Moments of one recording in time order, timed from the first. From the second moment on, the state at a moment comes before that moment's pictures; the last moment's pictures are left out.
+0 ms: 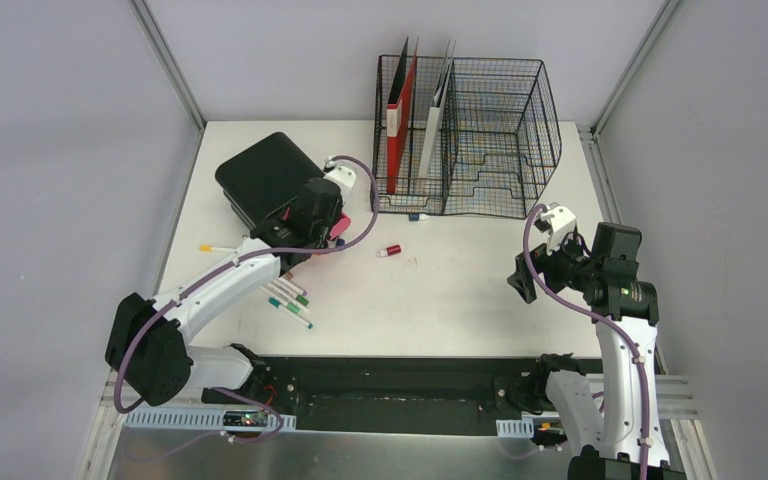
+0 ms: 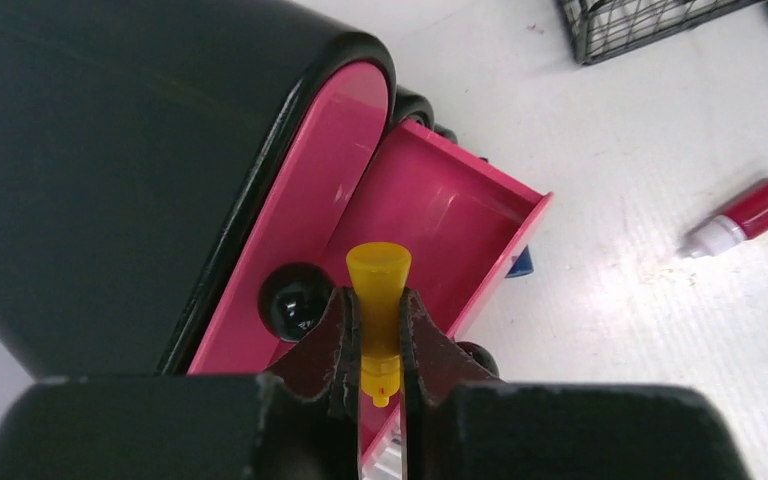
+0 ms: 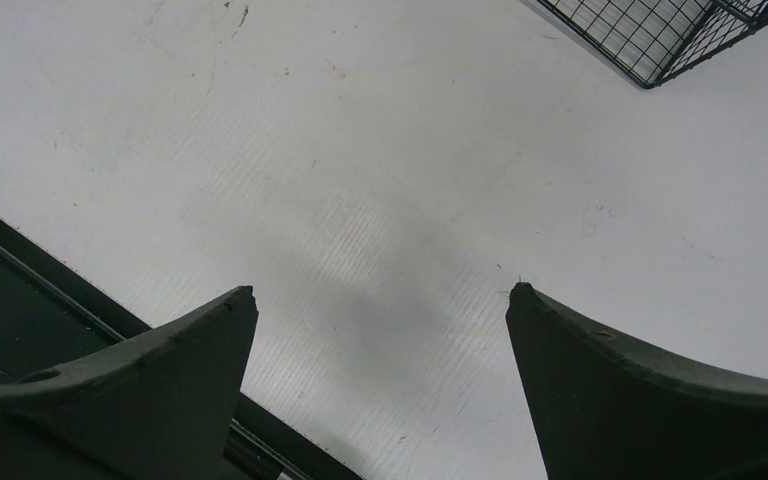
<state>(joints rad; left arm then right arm) -0.62 1.26 0.95 -0.32 -0.46 0.09 -0.13 0.74 0.84 -0.92 -0.59 -0.53</state>
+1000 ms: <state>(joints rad) -0.63 1.21 0.96 -0.34 -0.39 0.07 -0.13 0.74 0.84 -0.92 -0.59 -0.53</state>
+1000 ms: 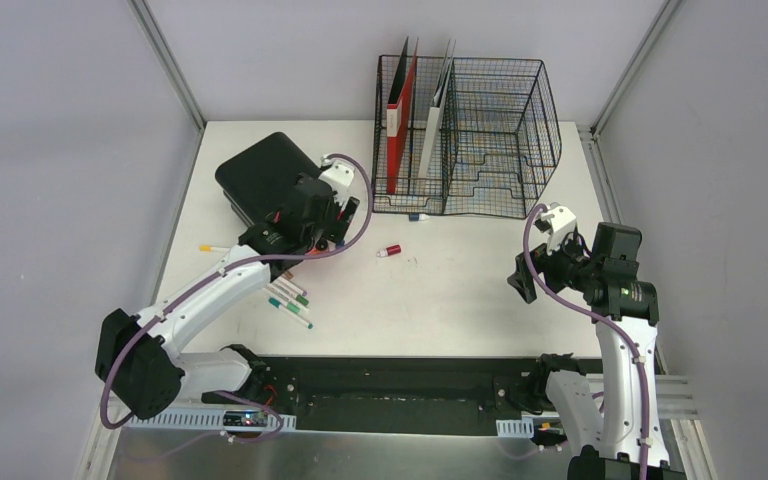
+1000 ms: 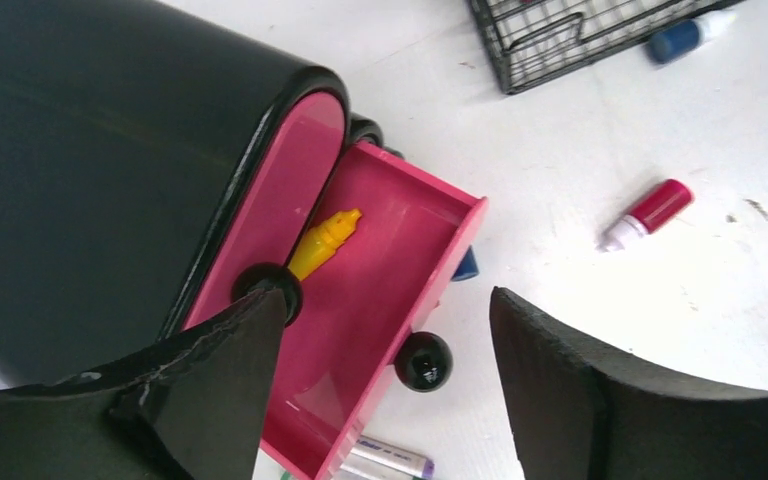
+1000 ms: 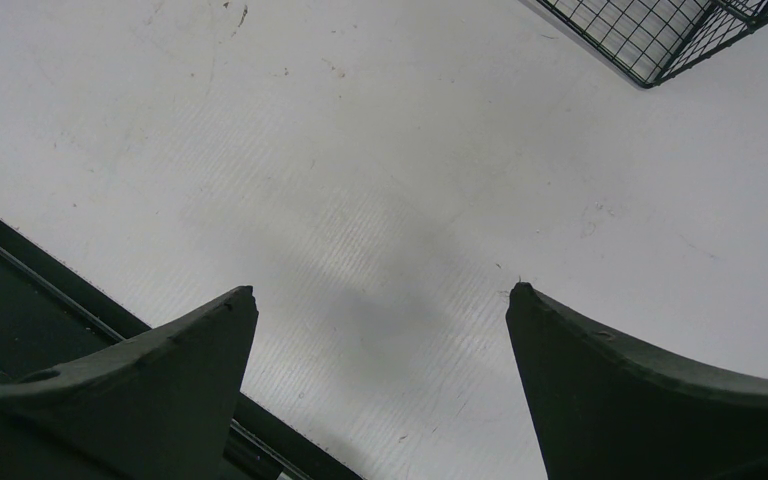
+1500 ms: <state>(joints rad) -0.63 1.13 0.84 -0.23 -0.13 0.02 -0.13 0.74 0.84 -0.92 -0.59 -0.53</state>
